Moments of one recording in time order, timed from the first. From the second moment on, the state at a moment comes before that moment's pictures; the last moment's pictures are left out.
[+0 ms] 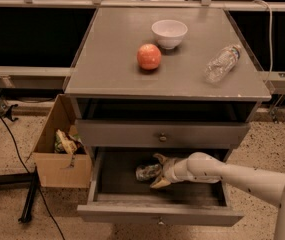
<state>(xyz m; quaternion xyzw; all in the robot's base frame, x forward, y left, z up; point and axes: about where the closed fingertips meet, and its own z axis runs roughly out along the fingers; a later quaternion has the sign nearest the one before) 0.588 -0.062 0.386 -0.65 0.66 0.11 0.37</state>
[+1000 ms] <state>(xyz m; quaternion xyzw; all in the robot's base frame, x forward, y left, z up) 0.590 -0.066 0.367 -0.64 0.67 0.11 0.36</state>
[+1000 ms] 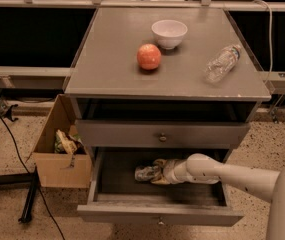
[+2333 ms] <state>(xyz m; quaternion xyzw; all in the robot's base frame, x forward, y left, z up) 0.552 -0.081 0.416 -0.64 0.68 0.10 0.36</state>
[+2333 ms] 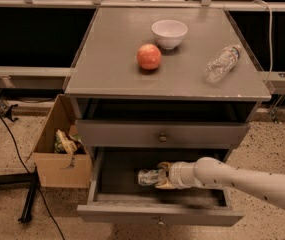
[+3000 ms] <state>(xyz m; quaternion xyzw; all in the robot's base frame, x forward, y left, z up) 0.511 -0.088 0.500 -0.65 0.67 0.07 0.35</state>
